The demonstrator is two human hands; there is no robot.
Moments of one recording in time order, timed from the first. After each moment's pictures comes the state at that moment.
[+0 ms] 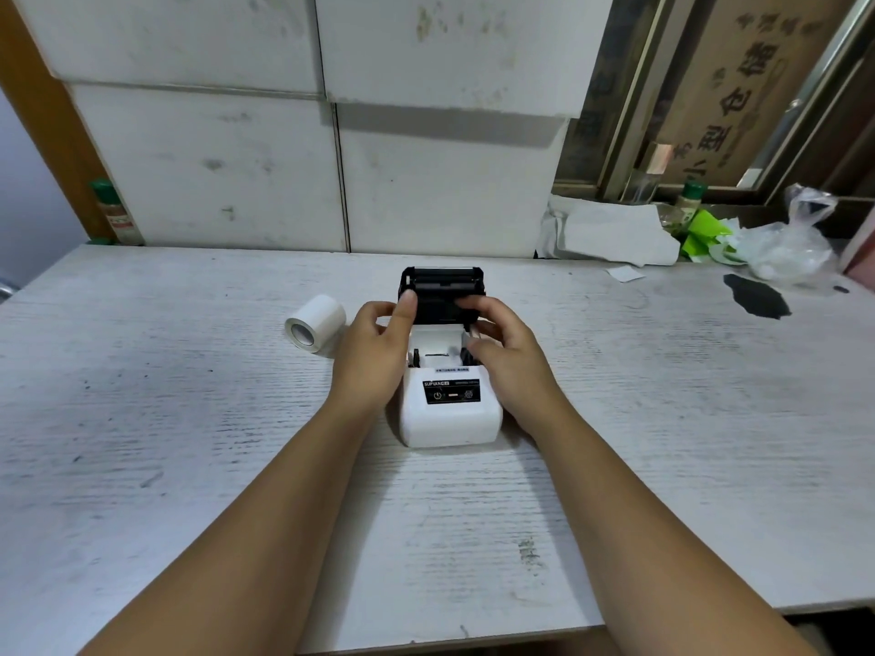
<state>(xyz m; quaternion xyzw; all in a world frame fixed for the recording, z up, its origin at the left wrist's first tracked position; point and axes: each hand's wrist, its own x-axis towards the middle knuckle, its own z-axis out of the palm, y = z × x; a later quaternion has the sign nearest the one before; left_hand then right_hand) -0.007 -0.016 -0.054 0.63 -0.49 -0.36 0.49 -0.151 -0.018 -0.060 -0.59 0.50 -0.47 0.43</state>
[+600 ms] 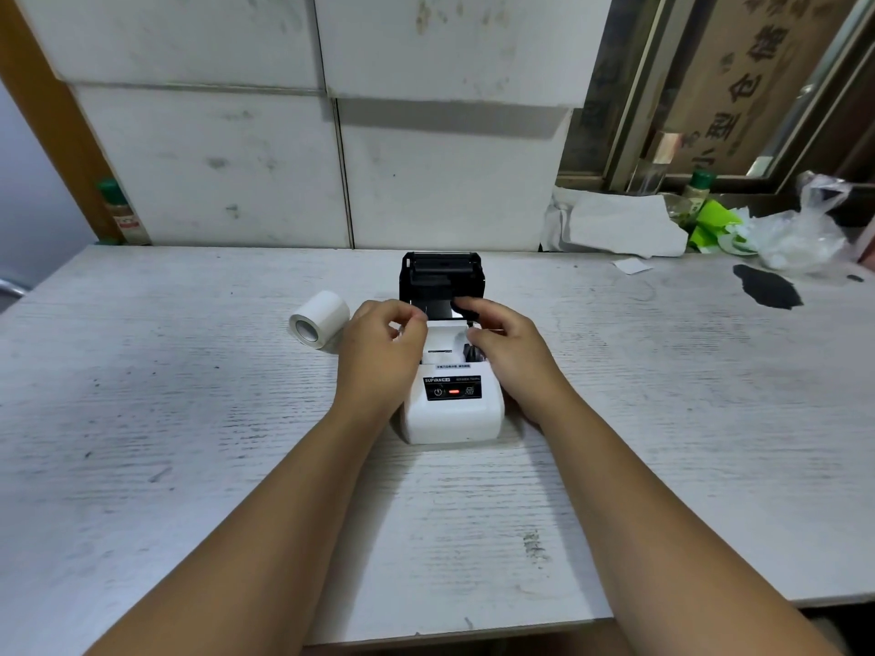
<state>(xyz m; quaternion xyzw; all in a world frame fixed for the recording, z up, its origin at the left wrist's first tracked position) -0.012 -0.004 -0.051 0.61 -0.55 -0.26 0.51 -0.153 -0.027 -0.060 -0.59 0.54 -0.43 0.43</state>
